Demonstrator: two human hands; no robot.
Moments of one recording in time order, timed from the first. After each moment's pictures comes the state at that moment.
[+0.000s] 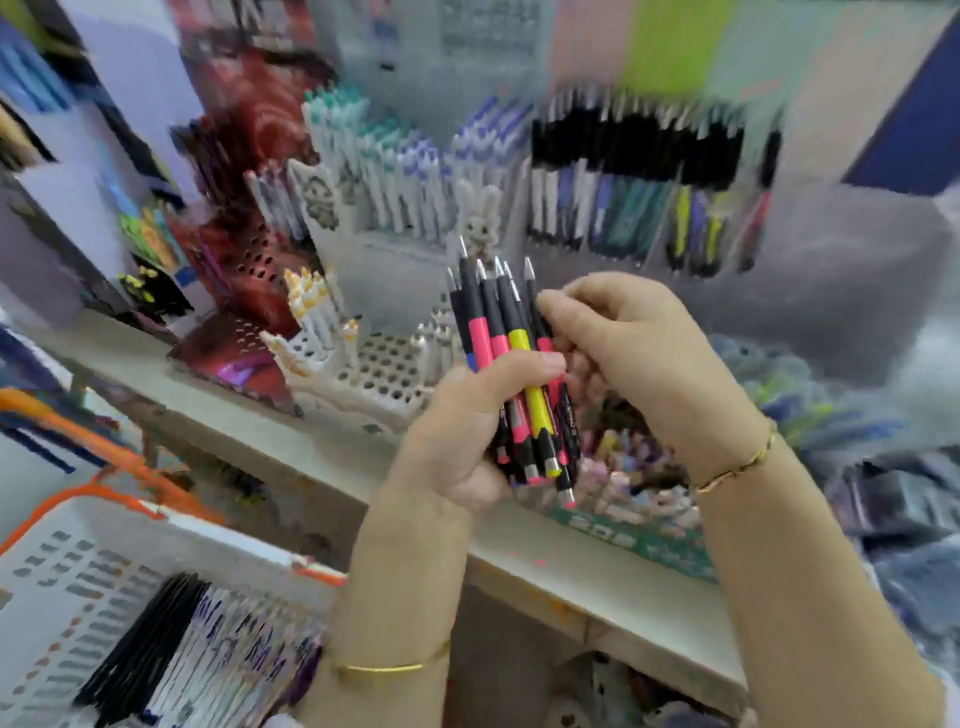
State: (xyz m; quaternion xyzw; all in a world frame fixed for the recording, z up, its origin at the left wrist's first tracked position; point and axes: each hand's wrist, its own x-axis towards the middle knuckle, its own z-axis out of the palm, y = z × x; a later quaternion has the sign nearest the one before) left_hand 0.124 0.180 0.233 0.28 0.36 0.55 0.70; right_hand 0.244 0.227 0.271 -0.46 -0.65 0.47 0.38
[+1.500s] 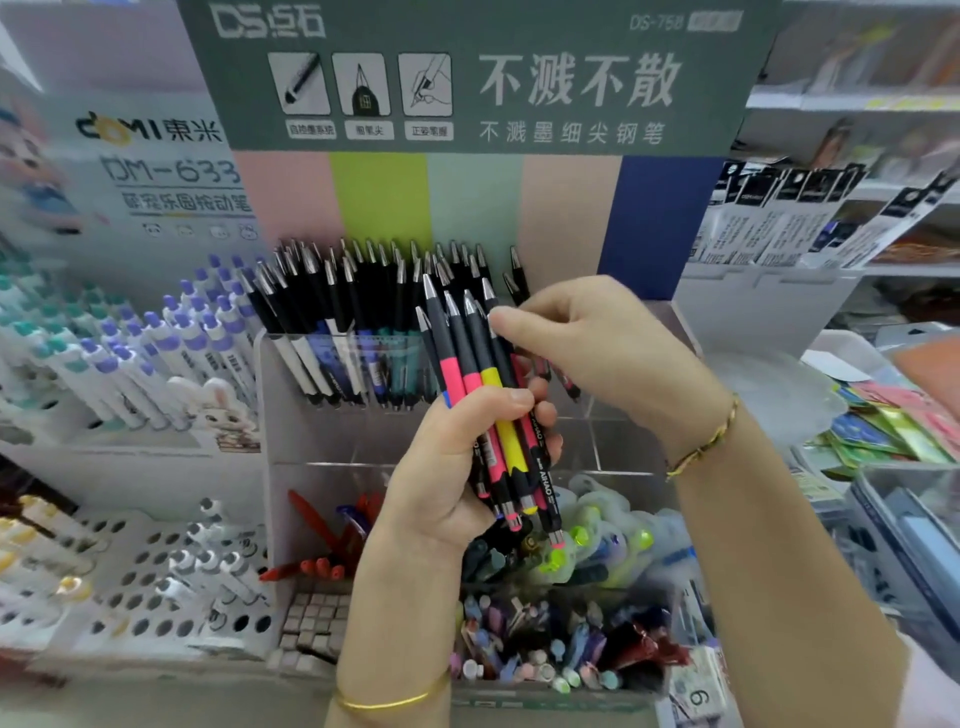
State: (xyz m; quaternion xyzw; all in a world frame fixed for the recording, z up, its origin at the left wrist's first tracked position) left_hand 0.247 0.318 0.271 0.28 0.23 0.46 0.81; right_hand 0.369 0.338 0.332 -0.59 -0.70 0.24 0.33
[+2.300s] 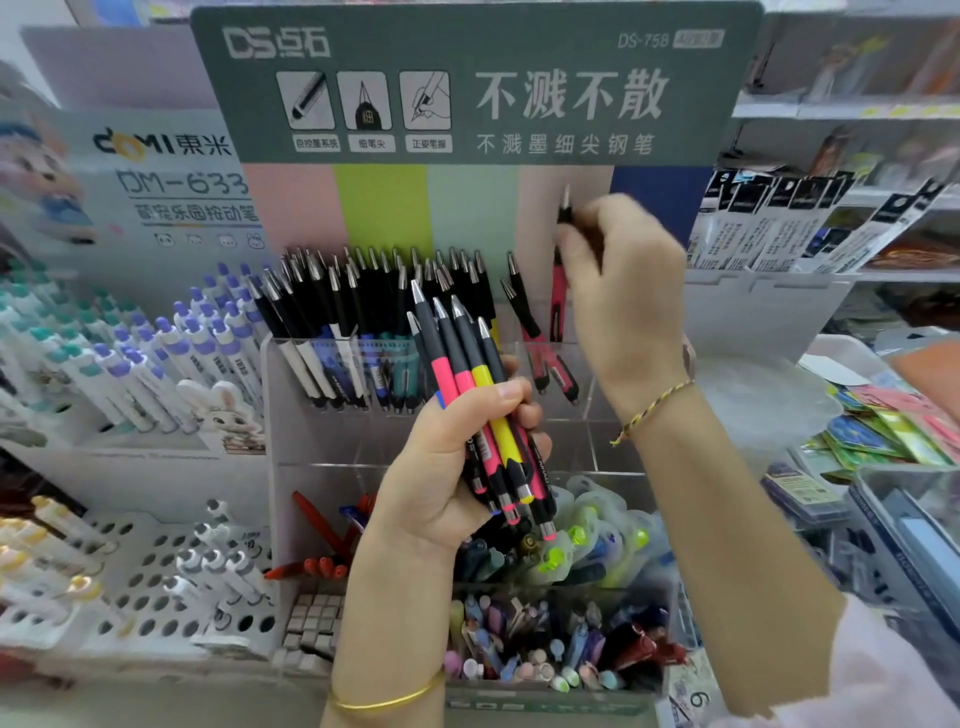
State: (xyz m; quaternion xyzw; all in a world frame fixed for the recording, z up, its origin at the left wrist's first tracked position) left_hand 0.242 0.317 0.268 0.26 0.16 0.47 0.83; right_hand 0.375 0.370 0.319 -0.57 -0.60 -0.10 0.55
